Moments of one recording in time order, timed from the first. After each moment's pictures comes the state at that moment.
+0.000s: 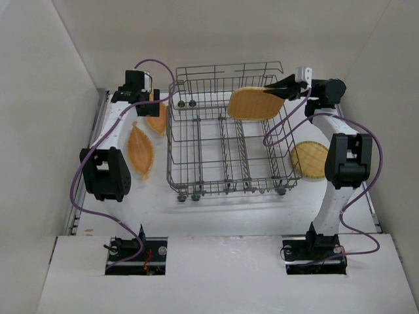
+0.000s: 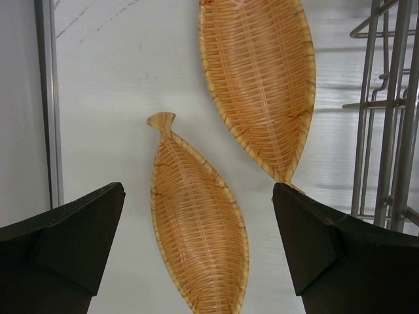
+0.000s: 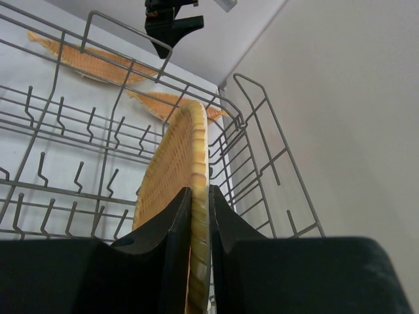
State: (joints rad) left arm -0.07 1.85 1.70 -0.68 -0.20 0.02; right arm -0.02 2.00 1.56 1.29 -1.52 0.24
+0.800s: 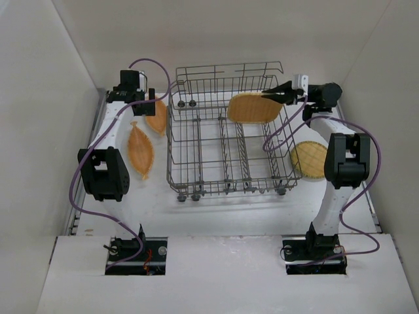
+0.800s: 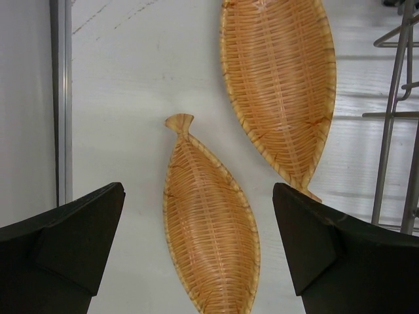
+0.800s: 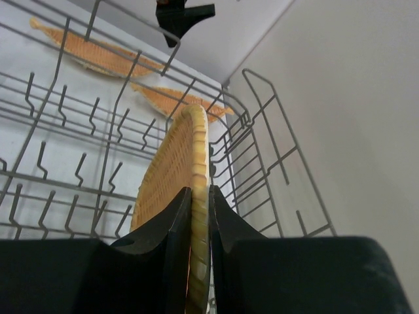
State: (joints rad) left arm -0.03 1.85 1.70 -0.67 -0.20 0.02; right arm -0.02 2.00 1.51 1.30 -1.53 0.16
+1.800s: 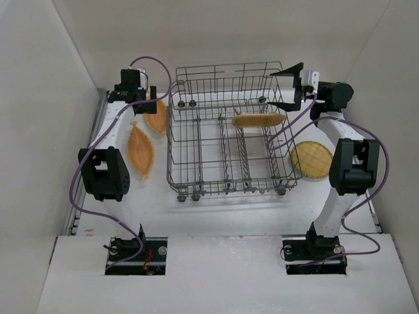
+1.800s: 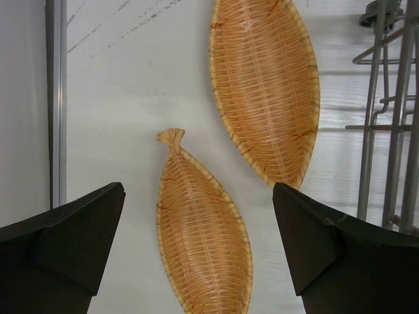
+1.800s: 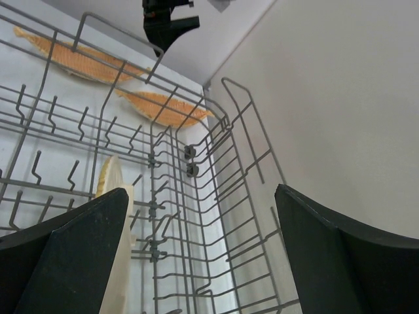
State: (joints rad) left arm -0.04 1.85 1.70 -0.63 -0.18 0.02; right arm -0.05 1.92 1.47 1.32 -1.50 0.19
